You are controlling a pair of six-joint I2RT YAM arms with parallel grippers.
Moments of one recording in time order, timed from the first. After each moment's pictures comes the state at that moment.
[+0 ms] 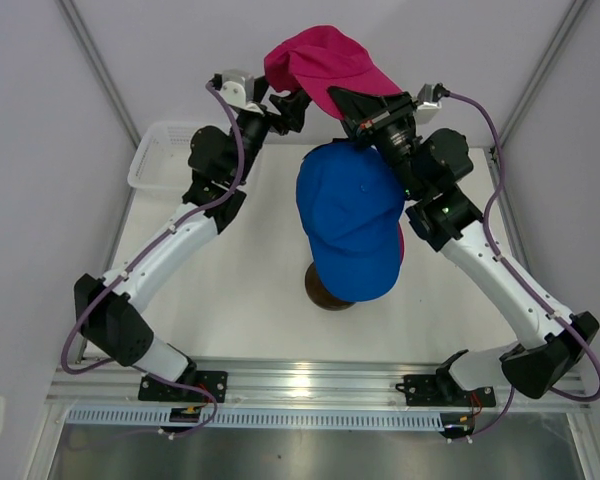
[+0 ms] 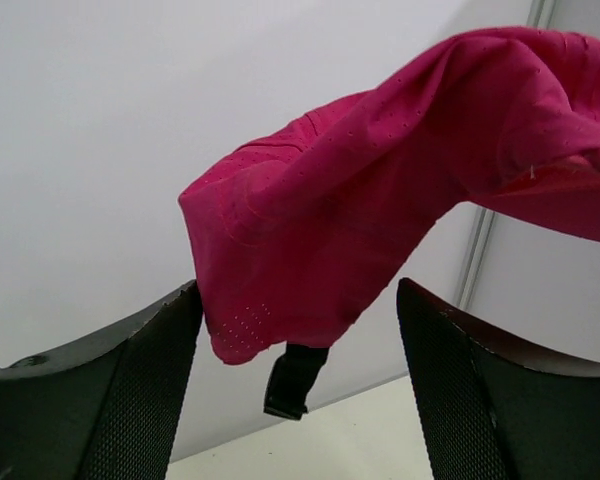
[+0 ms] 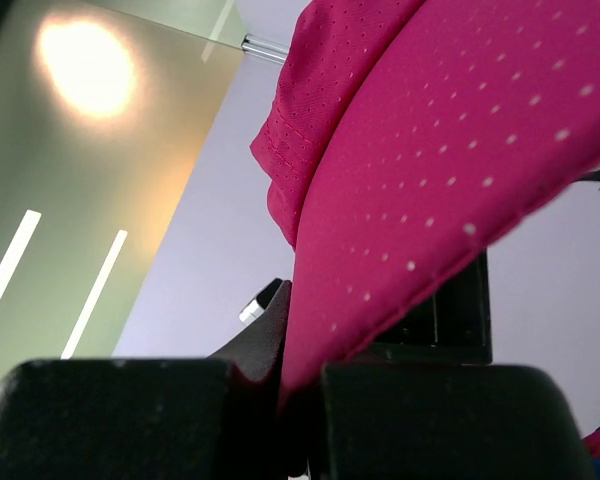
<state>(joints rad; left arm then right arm) -0.55 1.50 1.45 0.56 -0.05 -0.09 0.63 1.37 1.53 0.26 0.03 1.42</state>
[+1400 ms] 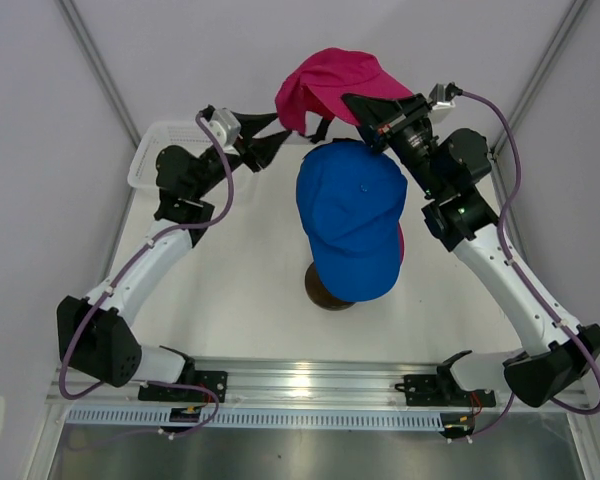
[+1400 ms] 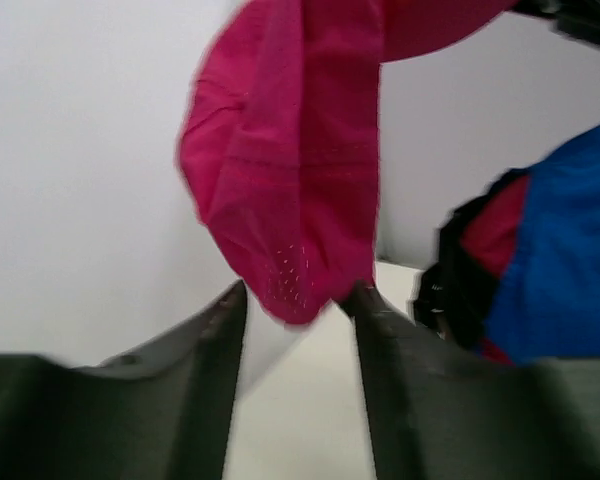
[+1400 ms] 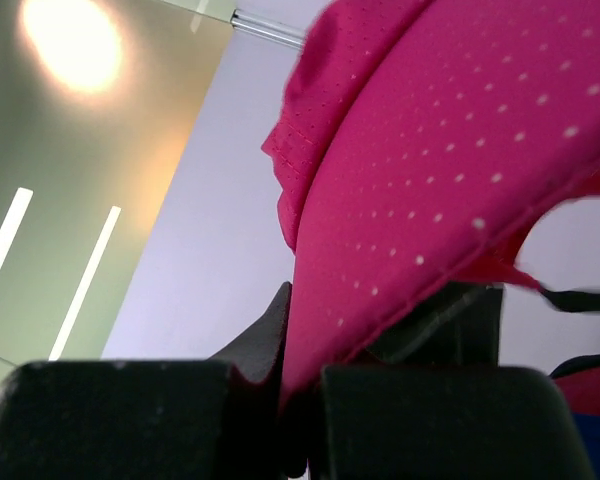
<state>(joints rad) -0.35 1.37 1.18 0.68 0.55 -0.01 0.52 1.31 1.46 0.24 -0.14 1.46</state>
